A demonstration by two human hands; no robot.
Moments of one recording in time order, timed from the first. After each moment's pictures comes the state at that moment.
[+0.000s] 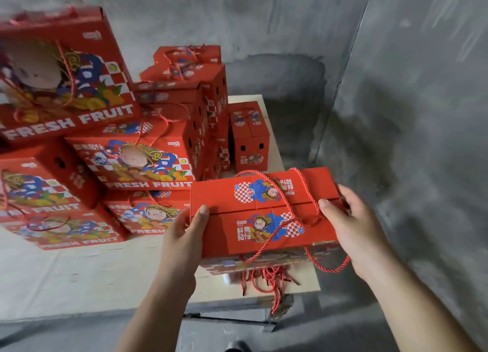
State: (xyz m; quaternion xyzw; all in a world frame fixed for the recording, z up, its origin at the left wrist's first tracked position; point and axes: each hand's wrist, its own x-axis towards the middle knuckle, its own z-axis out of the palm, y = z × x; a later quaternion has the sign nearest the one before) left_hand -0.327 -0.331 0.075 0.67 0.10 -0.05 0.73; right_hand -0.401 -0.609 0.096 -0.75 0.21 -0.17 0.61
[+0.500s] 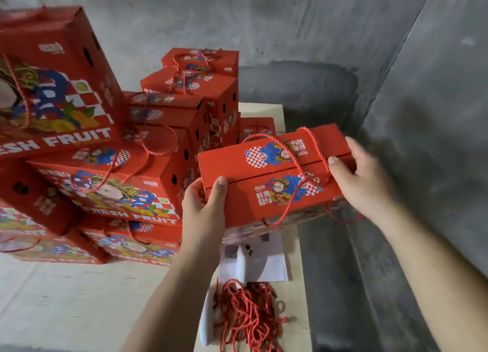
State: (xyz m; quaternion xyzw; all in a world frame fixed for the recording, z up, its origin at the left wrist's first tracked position) left_hand -0.186 -0.453 0.113 0.62 0.14 0.06 0.77; right_hand -0.193 -0.720 0.158 -0.91 0.10 -0.15 0.38
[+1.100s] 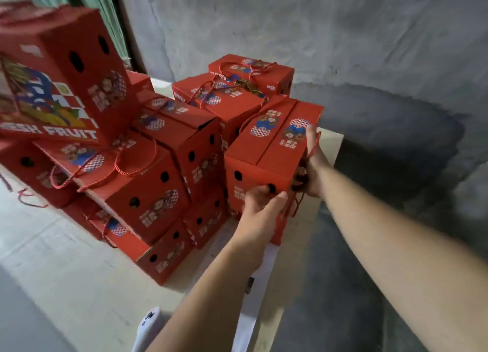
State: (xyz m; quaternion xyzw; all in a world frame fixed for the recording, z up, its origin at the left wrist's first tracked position) left_hand -0.056 -0.631 0.105 0.59 0.22 0.01 0.77; right_hand 0.099 -0.732 0.132 -0.69 0.09 0.24 0.68
